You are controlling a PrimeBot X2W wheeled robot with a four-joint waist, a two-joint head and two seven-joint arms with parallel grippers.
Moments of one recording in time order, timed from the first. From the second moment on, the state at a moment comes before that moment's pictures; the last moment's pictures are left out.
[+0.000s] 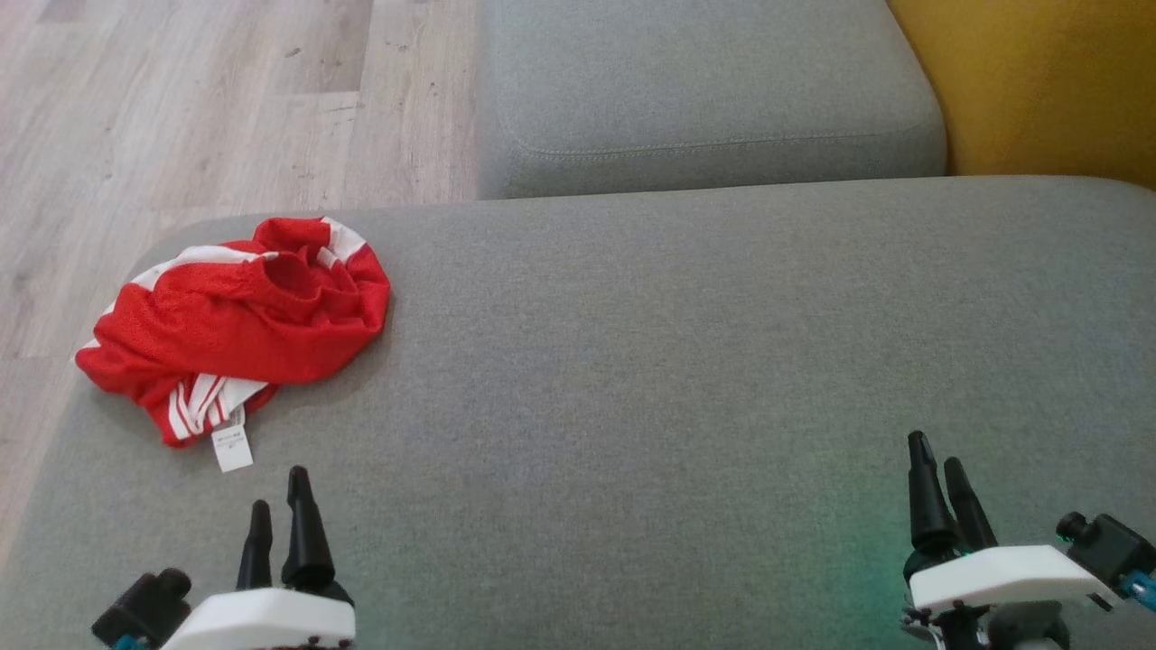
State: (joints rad) left arm 0.07 0.04 -0.08 0.22 -0.86 -0.03 -0.07; right arm 0.05 -0.04 0.03 0.31 0.83 0.13 -0.07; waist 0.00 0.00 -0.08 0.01
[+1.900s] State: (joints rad) left arm 0.11 0.05 -0.19 0.17 -0.18 0.05 -0.23; right arm 0.10 -0.04 0.02 0.27 0.10 0.13 -0.23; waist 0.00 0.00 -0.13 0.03
